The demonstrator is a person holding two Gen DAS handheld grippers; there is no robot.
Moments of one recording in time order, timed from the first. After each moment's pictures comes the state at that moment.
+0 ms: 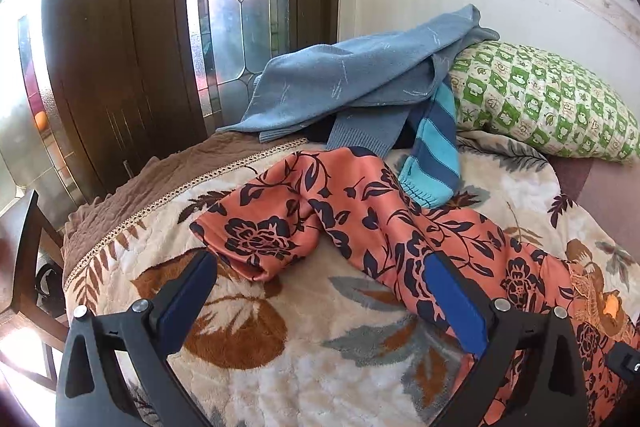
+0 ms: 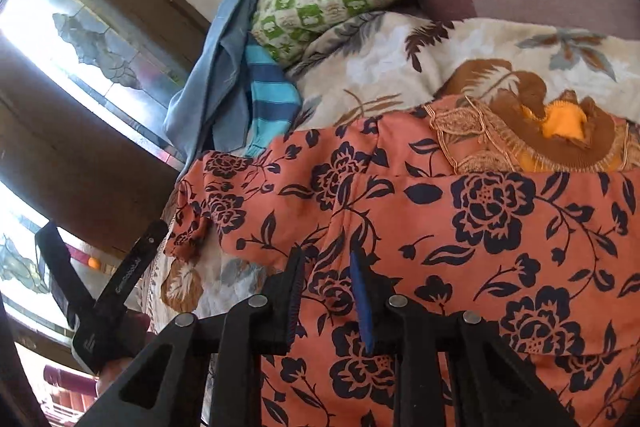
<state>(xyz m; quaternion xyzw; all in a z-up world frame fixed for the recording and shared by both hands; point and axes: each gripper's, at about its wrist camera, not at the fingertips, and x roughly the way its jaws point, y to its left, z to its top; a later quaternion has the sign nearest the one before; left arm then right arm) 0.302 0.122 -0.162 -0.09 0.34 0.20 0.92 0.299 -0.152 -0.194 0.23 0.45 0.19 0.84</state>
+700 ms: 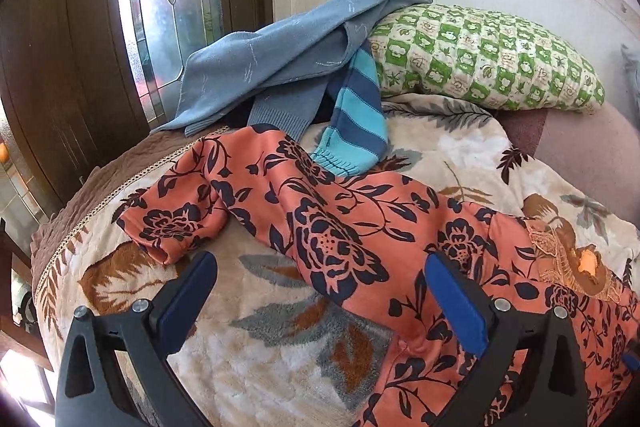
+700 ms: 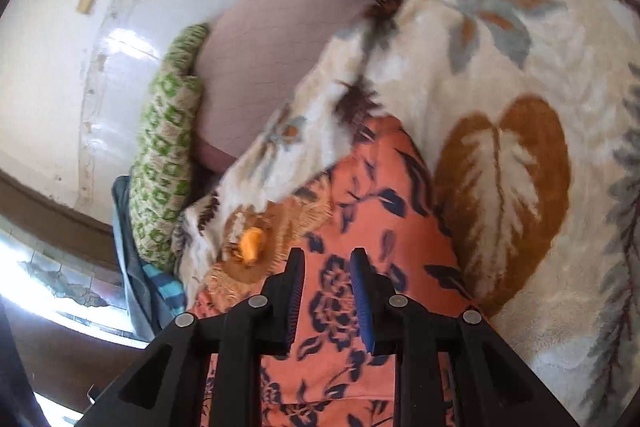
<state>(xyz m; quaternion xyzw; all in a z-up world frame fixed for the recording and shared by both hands) 0.319 0.062 -0.173 -0.05 0.36 0.12 0.92 0.234 -0.453 -0.294 0.51 0.41 -0.08 0.75</state>
